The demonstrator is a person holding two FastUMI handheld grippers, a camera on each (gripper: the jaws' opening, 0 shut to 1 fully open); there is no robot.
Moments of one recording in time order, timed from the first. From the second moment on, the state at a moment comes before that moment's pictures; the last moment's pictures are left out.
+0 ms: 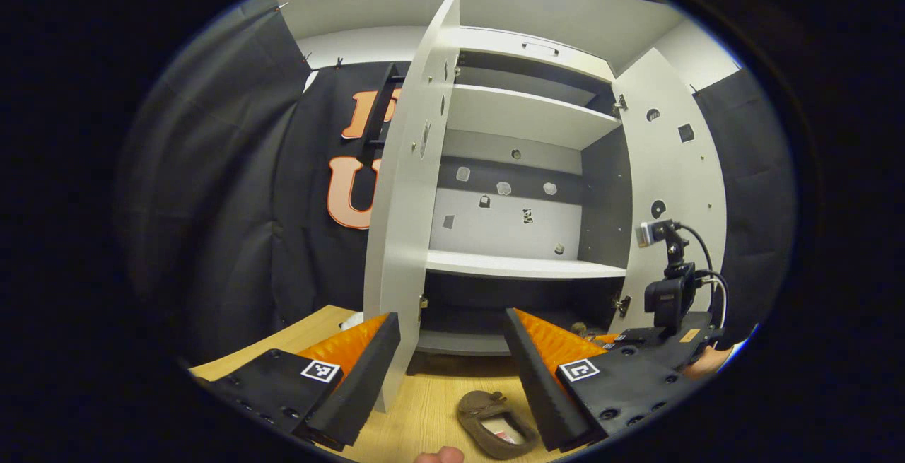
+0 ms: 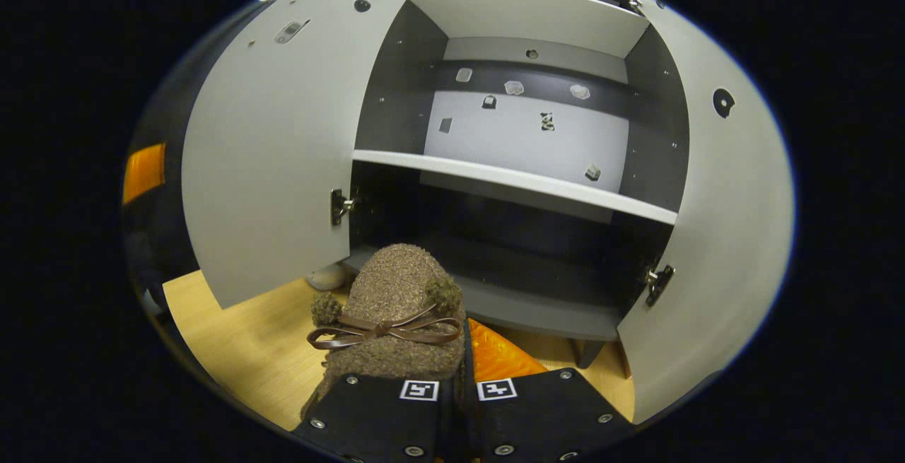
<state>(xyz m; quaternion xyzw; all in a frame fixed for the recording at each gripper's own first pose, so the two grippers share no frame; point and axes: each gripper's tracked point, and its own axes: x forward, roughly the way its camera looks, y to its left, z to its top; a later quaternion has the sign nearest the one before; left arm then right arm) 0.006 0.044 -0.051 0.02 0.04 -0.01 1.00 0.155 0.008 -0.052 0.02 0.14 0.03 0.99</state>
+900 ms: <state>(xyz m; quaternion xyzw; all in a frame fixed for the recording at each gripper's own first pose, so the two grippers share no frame) 0.042 0.011 -0.088 -0.01 0.07 -0.09 0.99 0.240 -0.083 0.078 -0.02 0.12 -0.10 0.99</state>
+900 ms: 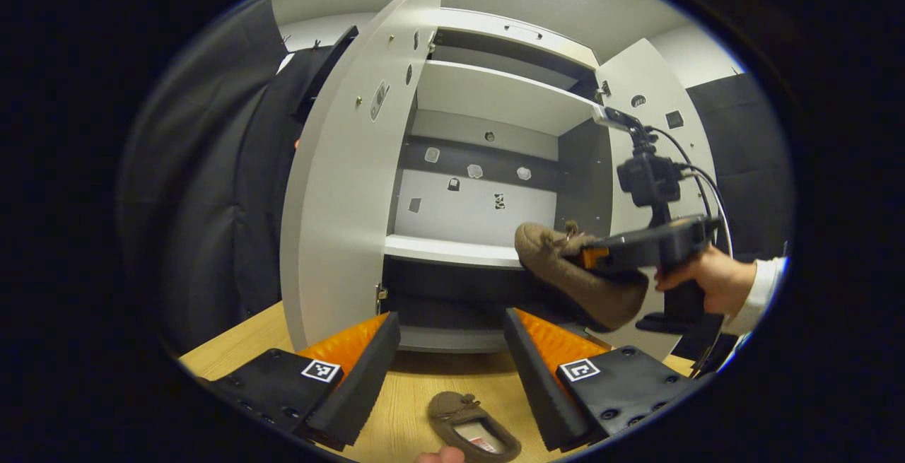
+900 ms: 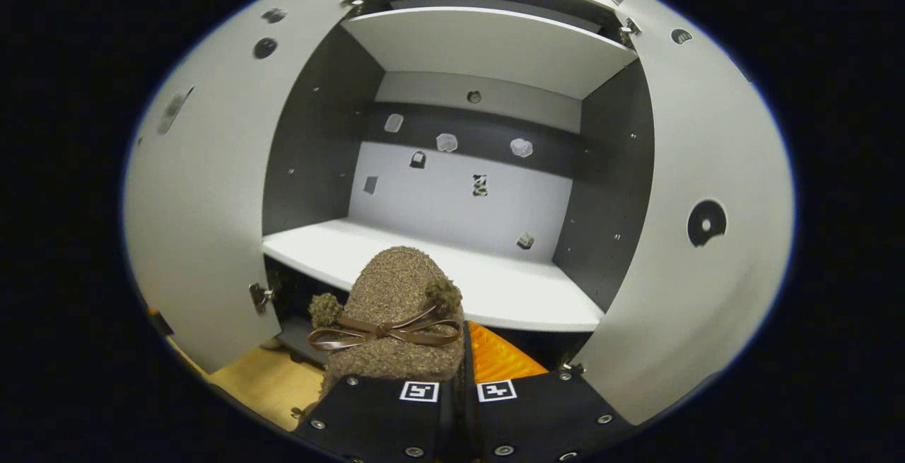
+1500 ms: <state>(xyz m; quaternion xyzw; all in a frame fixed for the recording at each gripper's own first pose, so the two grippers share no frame) 0.027 0.031 -0.100 -0.01 0.10 -0.04 0.99 0.406 -0.156 0.039 -0.02 0.24 -0.13 0.96</state>
